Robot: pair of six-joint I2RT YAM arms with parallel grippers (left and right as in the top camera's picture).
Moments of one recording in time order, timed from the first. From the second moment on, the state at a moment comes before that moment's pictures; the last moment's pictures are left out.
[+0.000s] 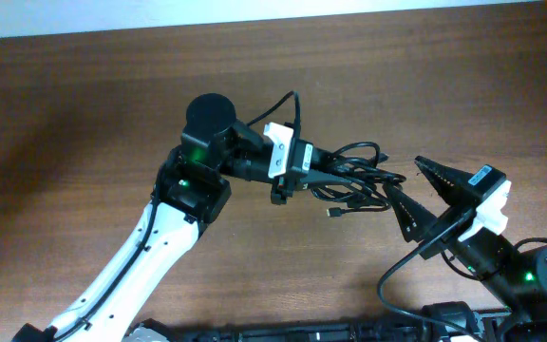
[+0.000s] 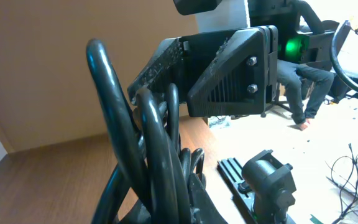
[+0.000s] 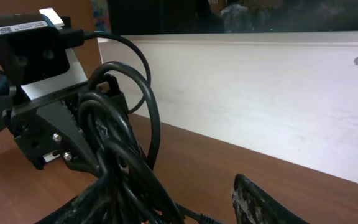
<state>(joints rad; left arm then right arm) -0.54 1.38 1.08 0.24 1.28 0.22 0.04 0.42 0.76 -0.32 -0.60 0.08</state>
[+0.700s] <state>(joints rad) -0.59 1.38 1.08 0.33 1.25 0.22 0.04 0.41 0.76 -0.31 -0.69 0.04</state>
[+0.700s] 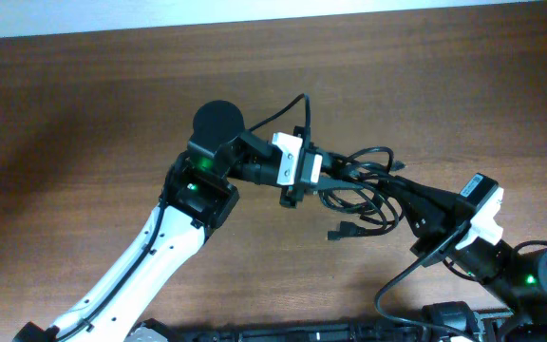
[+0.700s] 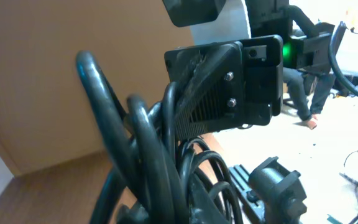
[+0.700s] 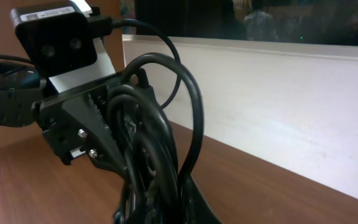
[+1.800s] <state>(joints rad) -0.57 1.38 1.08 0.33 1.22 0.20 0.04 0.41 0.76 -0.30 -0.56 0.12</state>
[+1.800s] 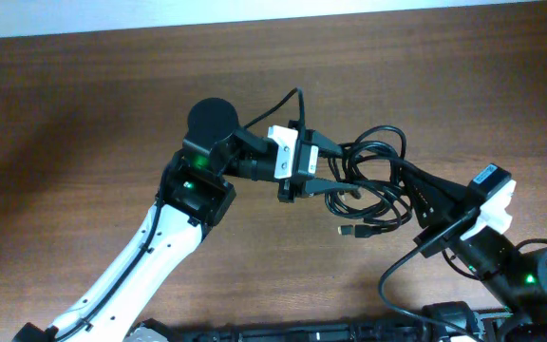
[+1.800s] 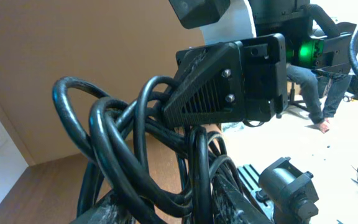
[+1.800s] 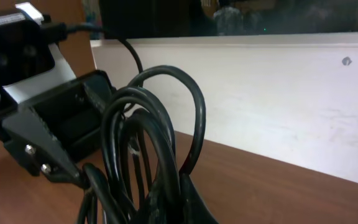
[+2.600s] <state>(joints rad) -0.63 1.38 1.08 0.29 1.23 0.19 0.04 0.41 0.76 -0.23 -0.56 0.23</state>
